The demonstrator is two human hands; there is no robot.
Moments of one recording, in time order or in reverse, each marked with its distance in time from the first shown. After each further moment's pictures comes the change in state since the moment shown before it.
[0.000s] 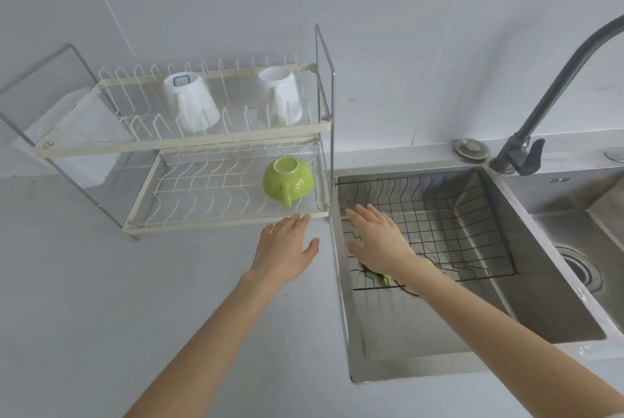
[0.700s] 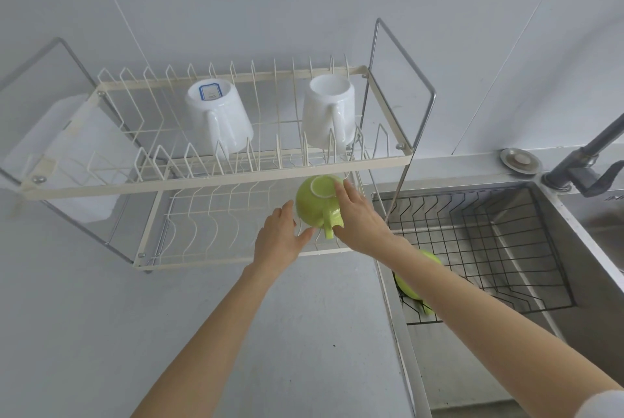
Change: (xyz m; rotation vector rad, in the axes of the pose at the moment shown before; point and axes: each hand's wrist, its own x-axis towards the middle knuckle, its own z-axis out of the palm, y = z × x) left_hand 0.091 -0.101 -0.011 -0.331 0.010 -0.220; right_hand 0.130 -0.080 0.002 0.098 -0.013 0.026
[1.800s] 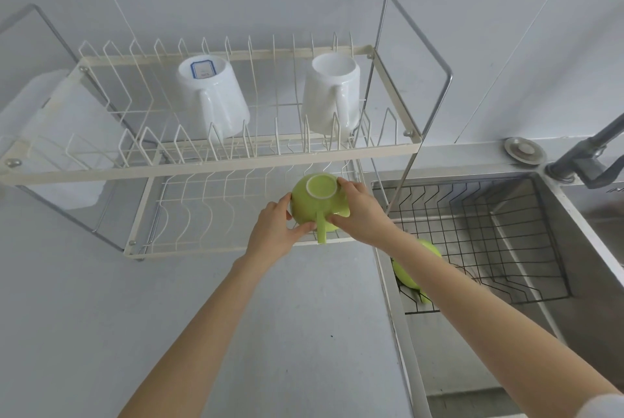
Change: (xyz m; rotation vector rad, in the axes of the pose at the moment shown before) left_hand 0.006 -0.016 0.007 -0.157 -0.024 0.019; right_hand 0.005 0.010 0.008 0.254 -0.011 0.057
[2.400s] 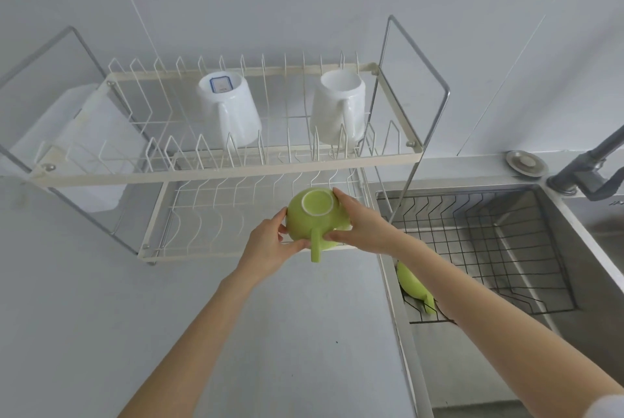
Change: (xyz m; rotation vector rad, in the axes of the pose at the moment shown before) left_hand -0.028 -0.003 -0.022 -0.101 -0.010 0.001; right_hand -0.011 -0.005 -0.006 0.016 -0.164 -0.078
